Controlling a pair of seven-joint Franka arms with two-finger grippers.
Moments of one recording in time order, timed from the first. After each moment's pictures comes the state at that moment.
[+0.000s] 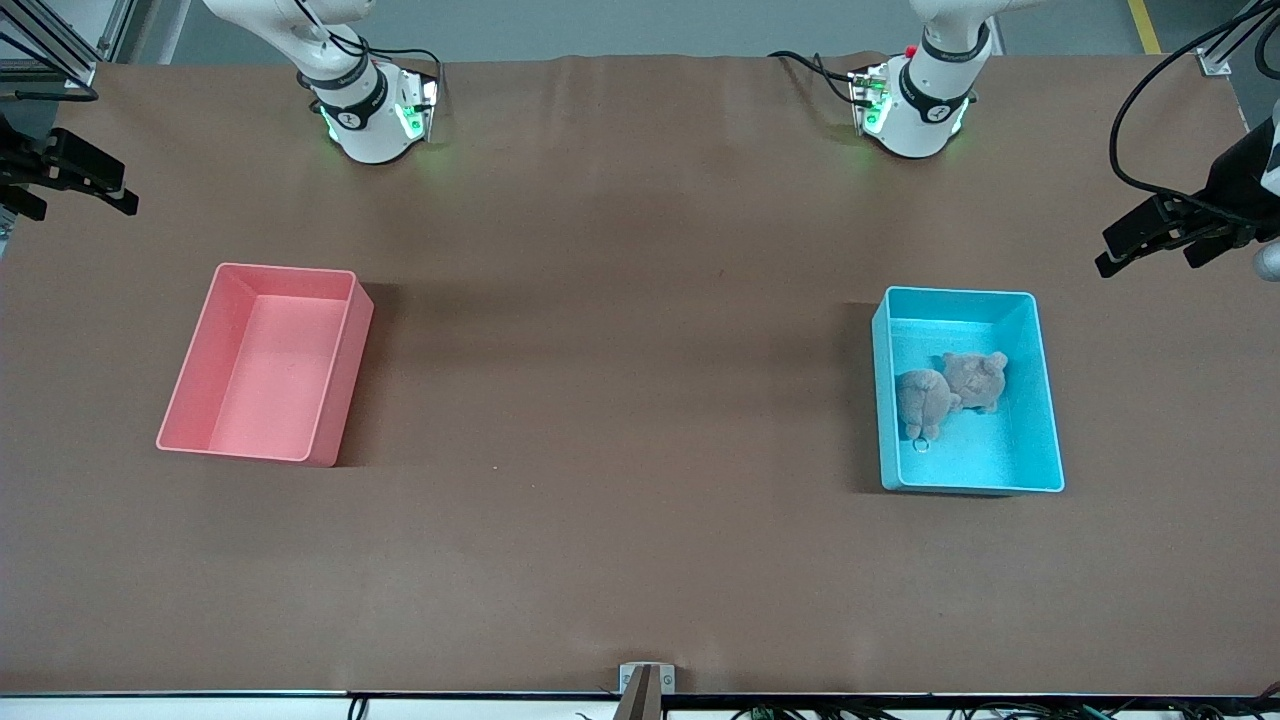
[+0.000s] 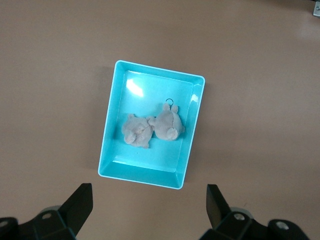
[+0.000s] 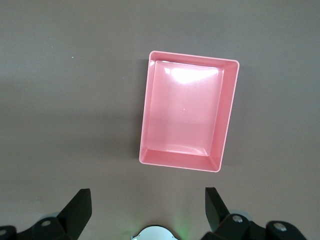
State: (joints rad) left arm 0.22 -0.01 -0.27 -1.52 -0.04 1.57 -0.18; right arm 0.00 -0.08 -0.05 -1.53 0.03 1.39 -0.08
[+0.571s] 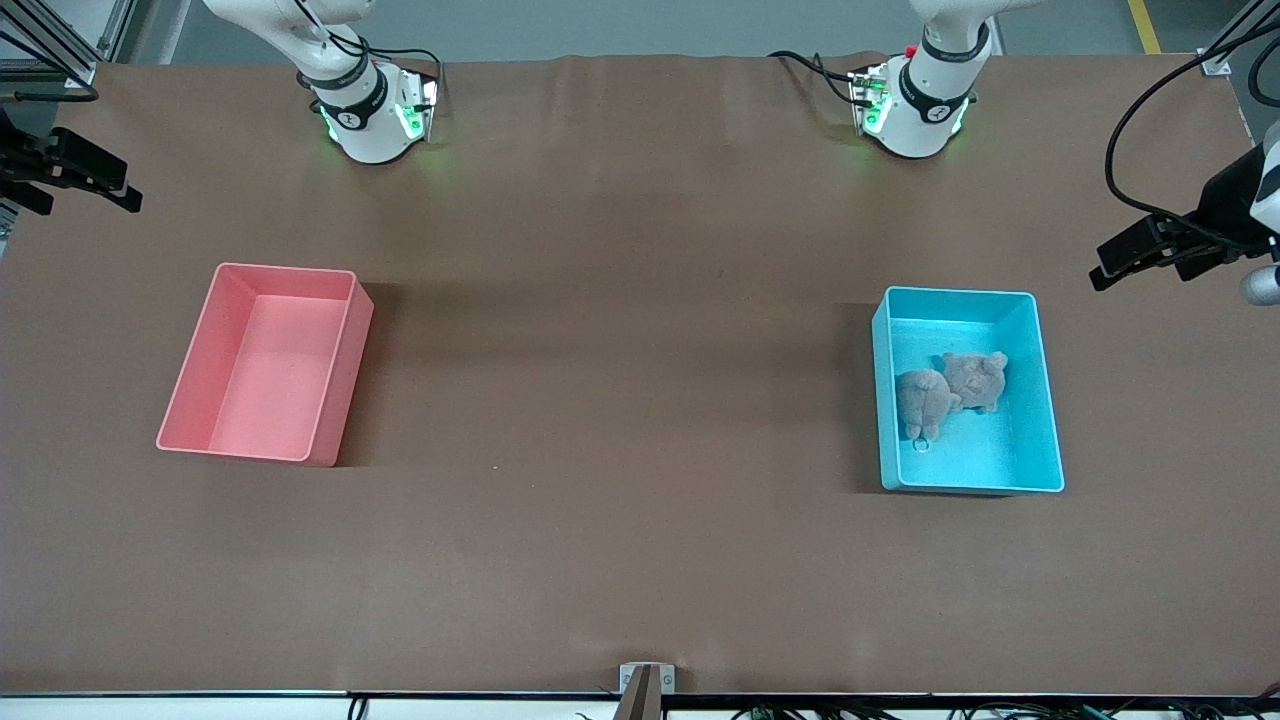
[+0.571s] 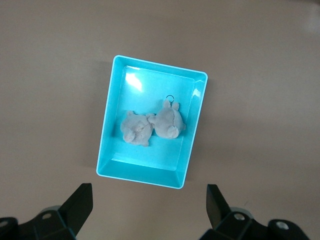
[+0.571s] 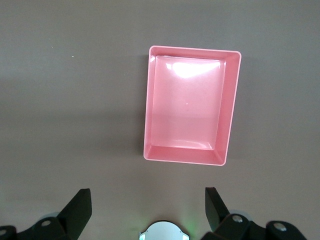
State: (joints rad) left arm 0.20 0.03 -0.25 -1.52 -0.04 1.57 -0.17; right arm 0.00 -0.08 -0.05 -1.53 0.04 1.37 -0.04
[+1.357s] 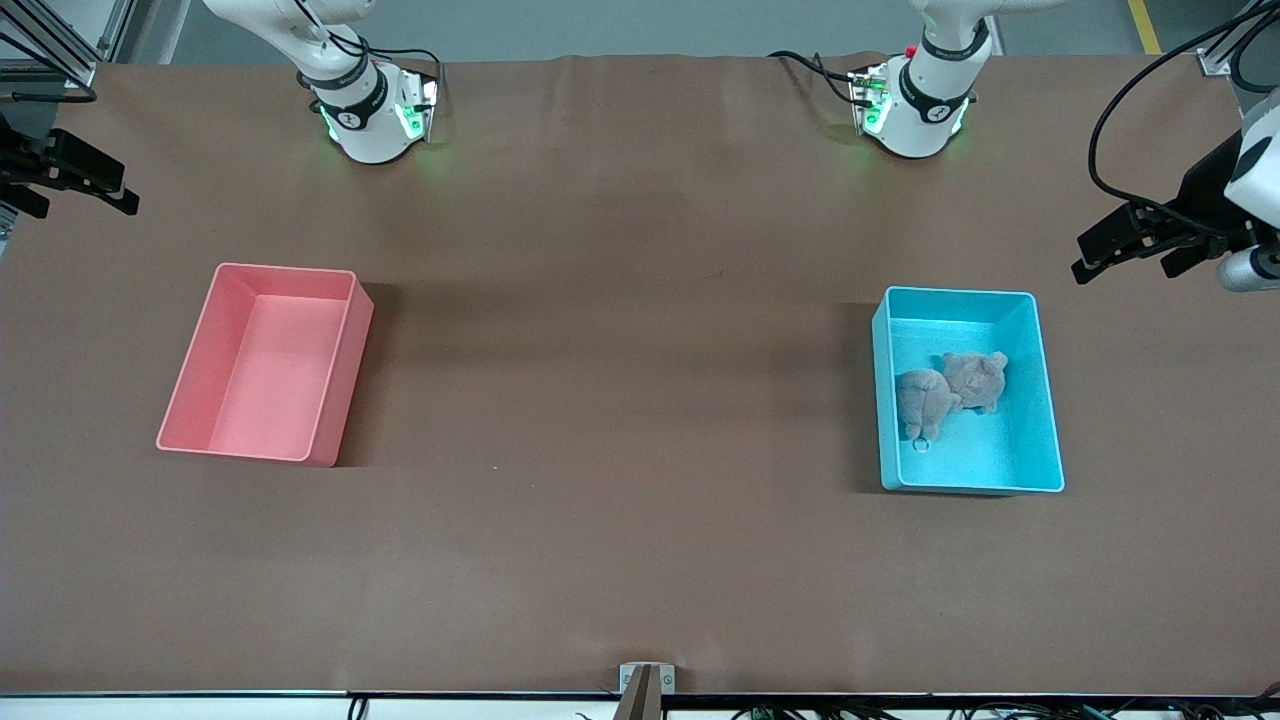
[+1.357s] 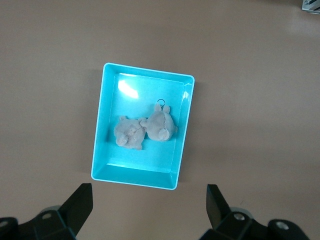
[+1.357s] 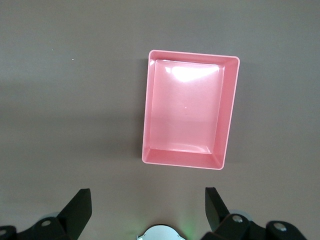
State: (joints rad) left arm 0.04 0.01 -0.13 -1.50 -0.04 1.57 -0.17; right arm 0.00 -0.08 -0.05 -1.53 0.03 1.39 -0.06
